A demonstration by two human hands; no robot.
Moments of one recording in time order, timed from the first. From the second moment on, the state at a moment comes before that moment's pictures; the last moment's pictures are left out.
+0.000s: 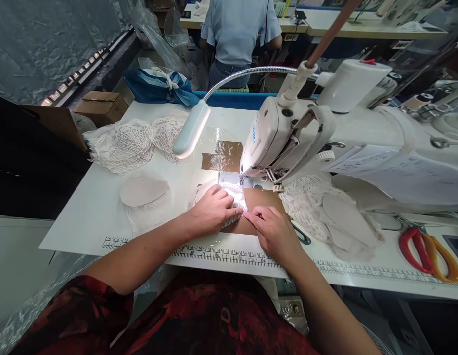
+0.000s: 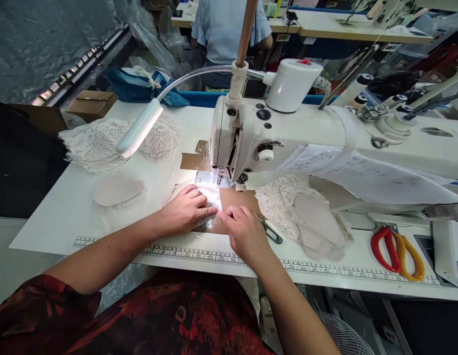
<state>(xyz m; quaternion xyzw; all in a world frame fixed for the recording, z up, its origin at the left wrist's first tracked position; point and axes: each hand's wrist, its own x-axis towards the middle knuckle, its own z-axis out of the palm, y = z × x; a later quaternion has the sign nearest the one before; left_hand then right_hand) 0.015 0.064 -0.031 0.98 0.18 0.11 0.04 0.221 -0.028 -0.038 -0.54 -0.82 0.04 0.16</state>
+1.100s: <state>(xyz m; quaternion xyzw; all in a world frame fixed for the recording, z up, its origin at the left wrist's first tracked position) 0.014 0.074 -0.030 0.98 0.15 0.15 0.05 0.213 -0.021 -0.035 -0.58 -0.81 0.00 0.10</state>
